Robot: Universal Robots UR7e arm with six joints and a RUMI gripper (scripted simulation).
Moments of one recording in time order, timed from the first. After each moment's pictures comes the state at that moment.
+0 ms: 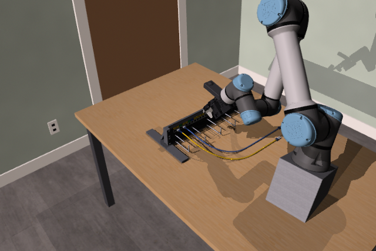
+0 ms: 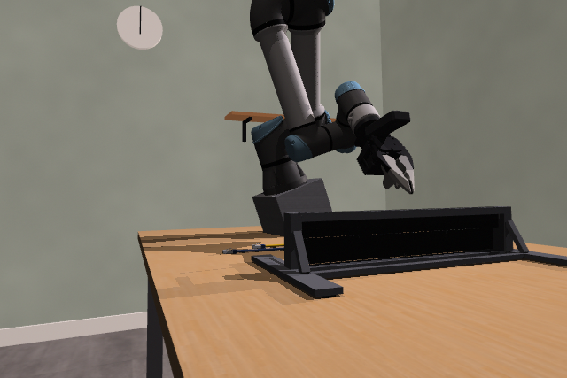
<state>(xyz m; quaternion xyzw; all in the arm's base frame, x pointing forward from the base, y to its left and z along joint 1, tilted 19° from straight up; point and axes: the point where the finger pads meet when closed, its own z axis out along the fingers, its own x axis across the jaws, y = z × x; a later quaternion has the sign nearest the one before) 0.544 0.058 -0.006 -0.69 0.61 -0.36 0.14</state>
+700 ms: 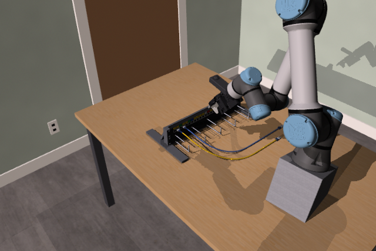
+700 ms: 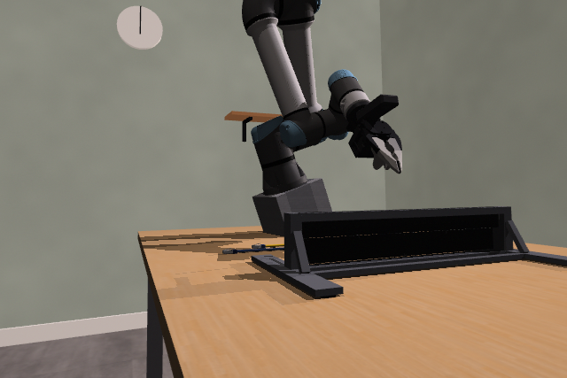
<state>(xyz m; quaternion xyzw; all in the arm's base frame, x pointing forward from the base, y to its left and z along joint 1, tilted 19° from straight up) 0.505 0.072 0.034 -0.69 0.61 -0.36 0.14</state>
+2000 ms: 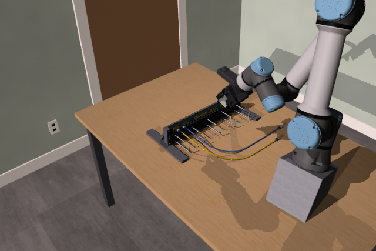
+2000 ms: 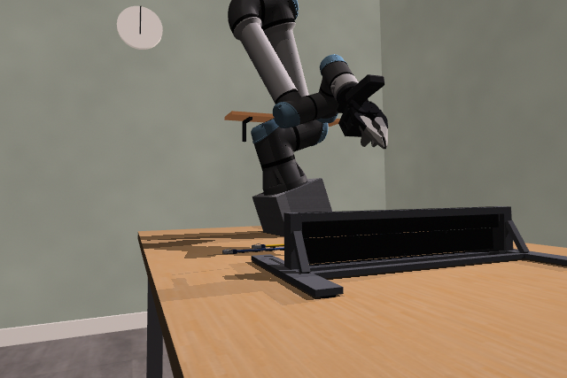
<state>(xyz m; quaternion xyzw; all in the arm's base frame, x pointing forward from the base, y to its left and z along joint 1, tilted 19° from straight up) 0.454 0.091 0.088 -0.69 0.61 -0.36 0.14</state>
